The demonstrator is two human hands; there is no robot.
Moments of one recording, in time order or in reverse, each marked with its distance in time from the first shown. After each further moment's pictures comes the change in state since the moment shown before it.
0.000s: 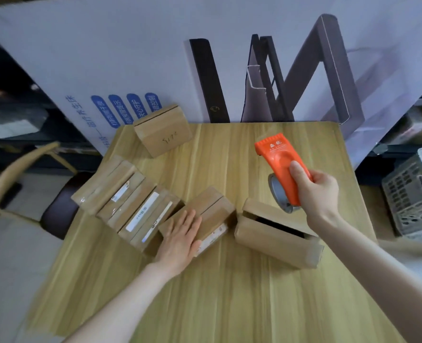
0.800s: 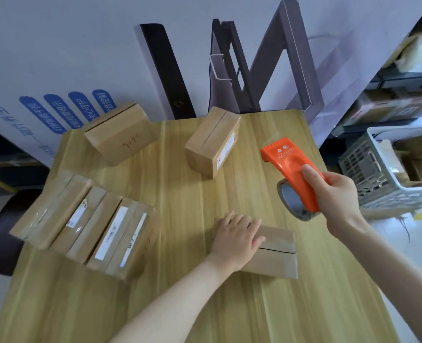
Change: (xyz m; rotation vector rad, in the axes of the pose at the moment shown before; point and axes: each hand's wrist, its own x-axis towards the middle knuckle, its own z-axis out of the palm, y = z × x) left_hand 0.077 0.134 0.014 -0.054 0.128 0.434; right_hand 0.005 0.014 -0.044 -0.141 0.124 0.094
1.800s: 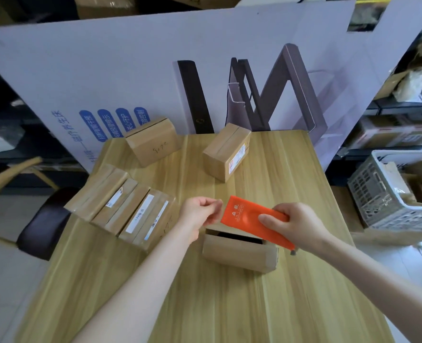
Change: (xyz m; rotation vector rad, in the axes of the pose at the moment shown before) left_hand -0.064 -0.024 -0.129 -1.376 0.217 -0.855; right_hand -0.110 -0.035 -0.022 -0.456 -0.601 -0.154
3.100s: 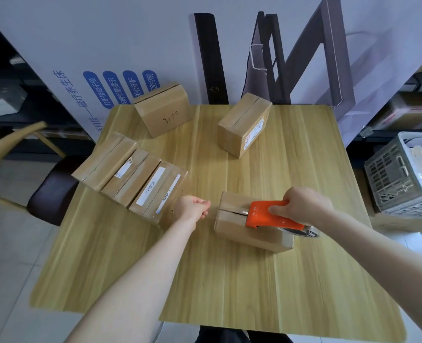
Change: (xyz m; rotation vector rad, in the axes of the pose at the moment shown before) left_hand 0.052 -0.097 -0.047 0.224 0.310 -0.203; right_hand 0.066 0.020 0.047 -0.663 -0.131 0.202
